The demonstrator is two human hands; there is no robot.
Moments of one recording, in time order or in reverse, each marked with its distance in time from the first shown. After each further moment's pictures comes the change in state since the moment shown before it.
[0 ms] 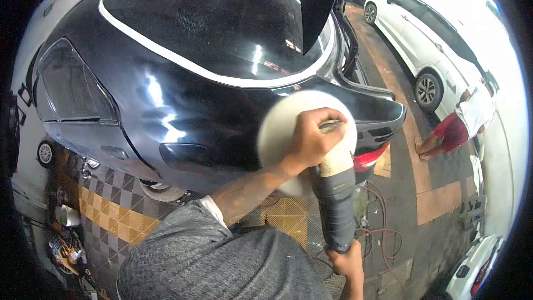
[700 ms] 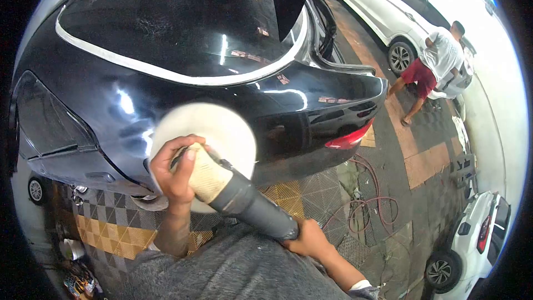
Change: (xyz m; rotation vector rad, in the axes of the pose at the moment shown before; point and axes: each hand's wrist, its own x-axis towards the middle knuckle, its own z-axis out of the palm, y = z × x) left_hand -0.094 0.070 -0.175 0.084 0.315 -0.042; right_hand -0.001 -0.099 0.086 -0.251 -0.386 -0.281
